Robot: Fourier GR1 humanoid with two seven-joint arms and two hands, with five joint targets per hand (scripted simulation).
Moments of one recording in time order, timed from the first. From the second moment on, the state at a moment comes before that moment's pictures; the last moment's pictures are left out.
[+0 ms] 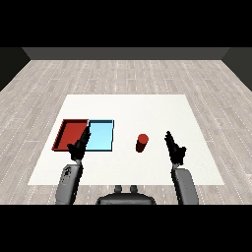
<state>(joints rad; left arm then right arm) -0.04 0.09 -0.02 -1.58 0.01 -0.02 0.02 0.03 -0.09 0.01 -1.58 0.00 -0.01 0.02</state>
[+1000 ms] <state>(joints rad) 0.02 0.05 0.06 -1.60 0.04 -0.02 -0.36 0.06 -0.07 -0.03 -1.59 -0.10 0.14 -0.29</state>
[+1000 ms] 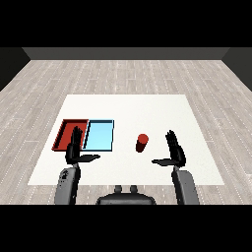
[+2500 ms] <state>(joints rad) -0.01 0.05 0.07 -1.62 0.06 -0.03 -0.34 -0.15 -0.01 -0.04 -1.30 -0.14 0.10 -0.33</state>
